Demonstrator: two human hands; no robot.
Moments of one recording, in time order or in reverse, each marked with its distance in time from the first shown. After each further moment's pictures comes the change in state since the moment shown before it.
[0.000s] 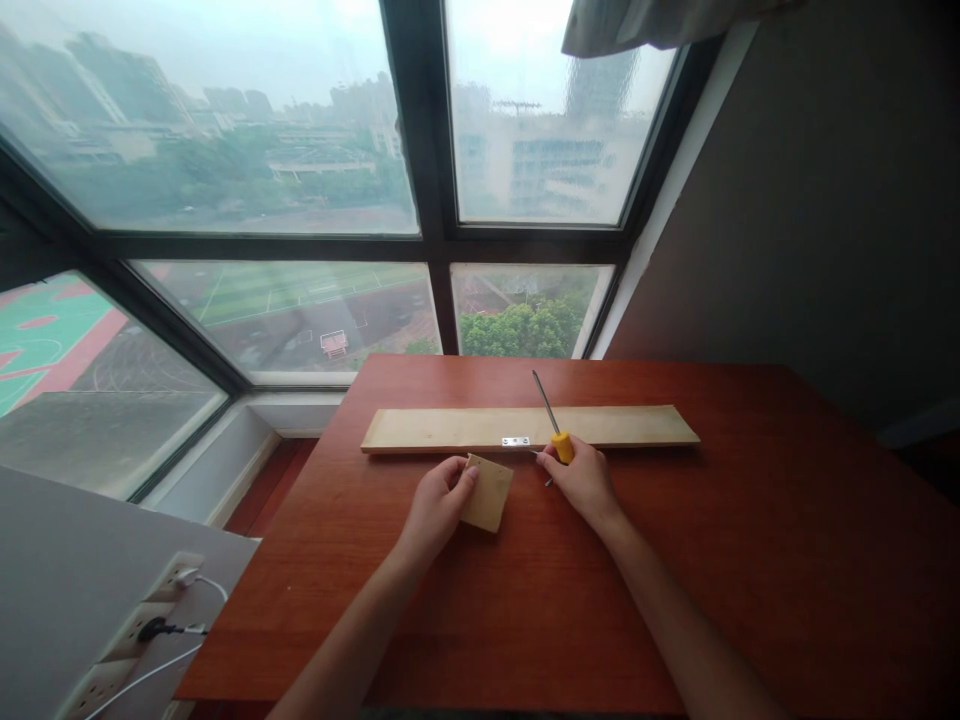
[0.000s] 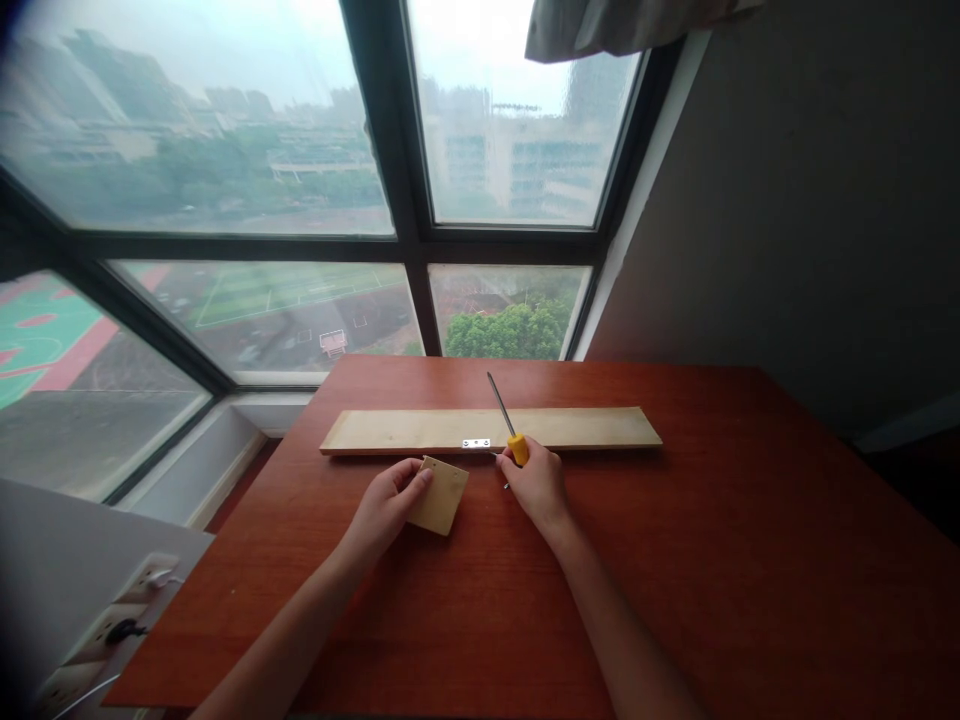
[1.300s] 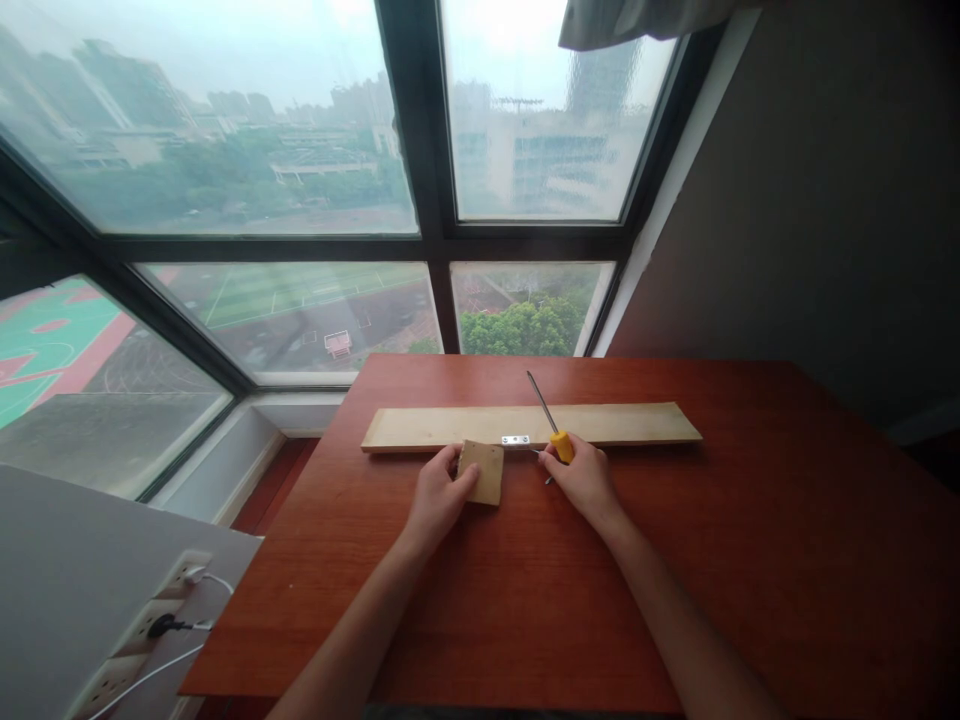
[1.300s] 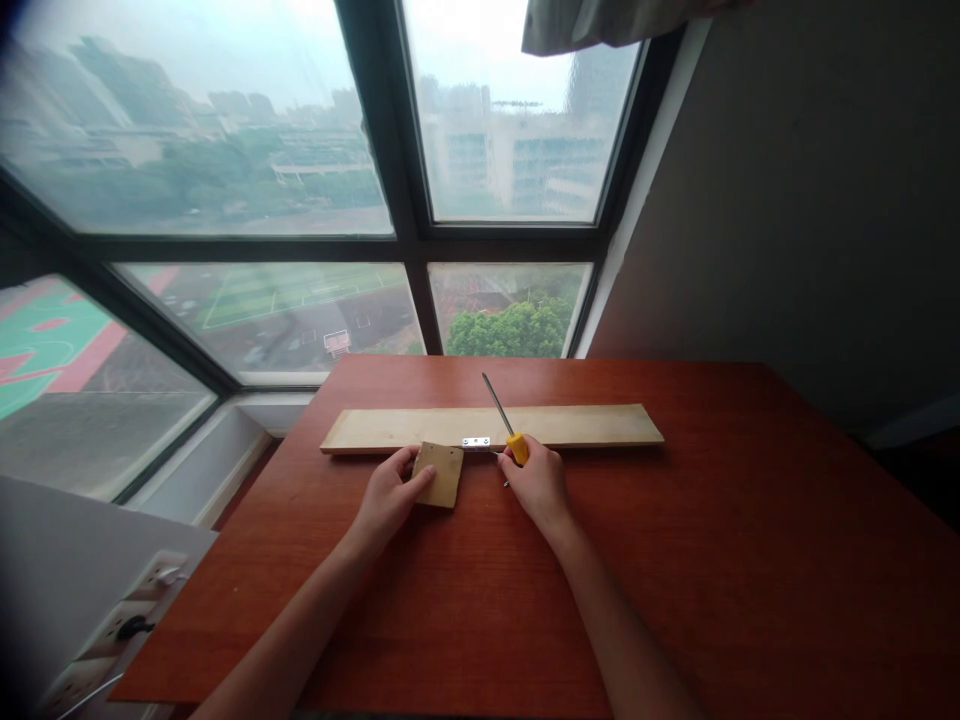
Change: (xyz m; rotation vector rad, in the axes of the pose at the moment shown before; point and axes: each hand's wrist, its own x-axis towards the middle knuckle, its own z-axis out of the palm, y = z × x) left_hand 0.013 -0.007 0.002 0.036 0.062 0.084; right_hand -0.001 0.003 0.000 -0.026 -0.019 -0.018
